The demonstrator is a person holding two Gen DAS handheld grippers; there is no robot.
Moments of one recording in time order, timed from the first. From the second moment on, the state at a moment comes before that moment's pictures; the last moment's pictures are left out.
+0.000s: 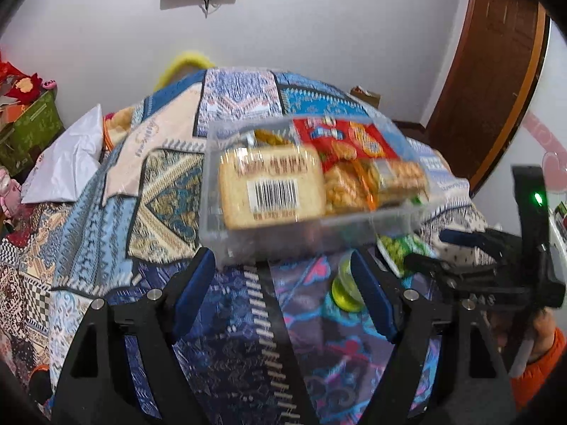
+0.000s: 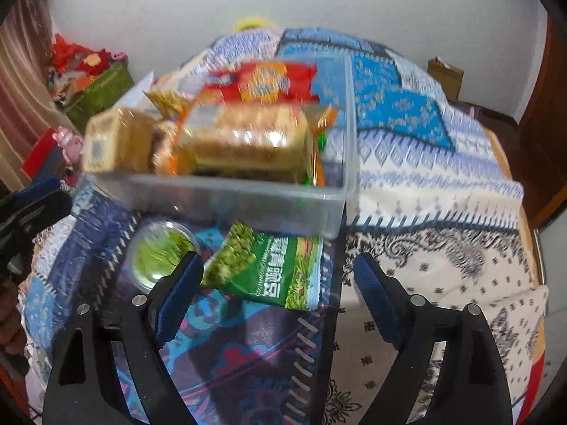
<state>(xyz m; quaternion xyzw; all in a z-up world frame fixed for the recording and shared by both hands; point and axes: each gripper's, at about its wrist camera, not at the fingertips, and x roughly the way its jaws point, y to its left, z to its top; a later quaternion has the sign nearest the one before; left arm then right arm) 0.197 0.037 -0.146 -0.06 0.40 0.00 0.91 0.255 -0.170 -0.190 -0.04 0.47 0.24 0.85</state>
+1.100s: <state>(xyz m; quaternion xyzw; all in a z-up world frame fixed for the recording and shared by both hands) 0.245 -0.033 -0.213 -0.04 0.48 -0.05 0.87 0.237 -0.206 -0.181 0.00 0.44 0.26 0.86</state>
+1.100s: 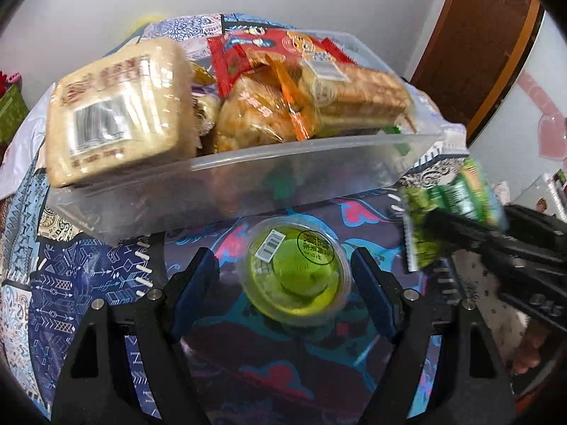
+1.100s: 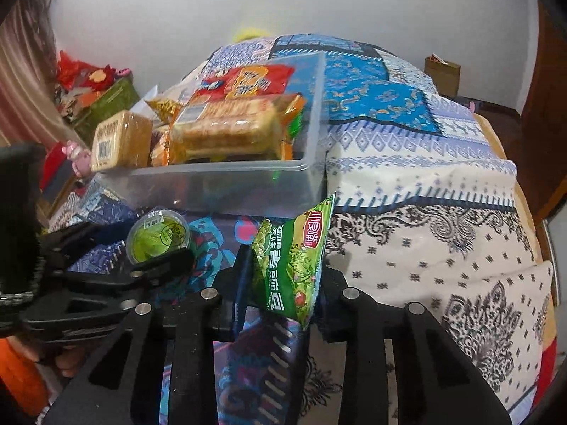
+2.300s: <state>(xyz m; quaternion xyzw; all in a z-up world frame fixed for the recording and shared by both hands) 0.233 0.014 -0.079 -0.06 0.34 -0.02 0.94 0.256 -0.165 -0.081 0.02 0.33 0.32 0.89</state>
